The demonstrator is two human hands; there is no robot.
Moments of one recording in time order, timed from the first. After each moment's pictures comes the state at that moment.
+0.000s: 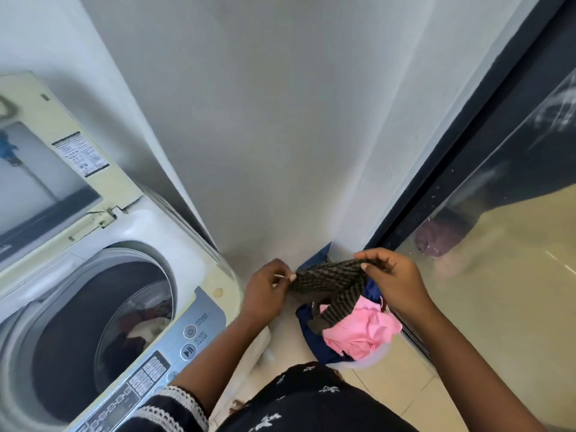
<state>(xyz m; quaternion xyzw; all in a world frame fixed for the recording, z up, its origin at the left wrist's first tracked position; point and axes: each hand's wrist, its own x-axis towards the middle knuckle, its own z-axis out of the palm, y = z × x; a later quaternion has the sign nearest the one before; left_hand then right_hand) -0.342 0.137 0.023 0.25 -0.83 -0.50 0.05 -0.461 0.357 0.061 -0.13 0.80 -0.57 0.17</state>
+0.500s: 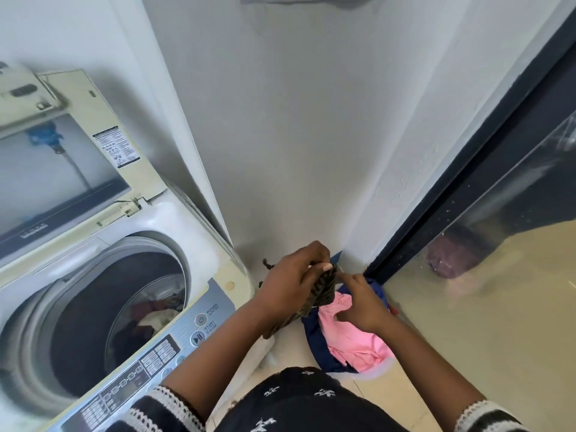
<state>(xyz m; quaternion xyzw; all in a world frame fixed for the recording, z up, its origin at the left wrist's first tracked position) -0.339 0.151 0.103 0.03 -0.89 -0.45 0.10 -0.443 0.324 0.007 -0.28 0.88 -0.24 0.31</state>
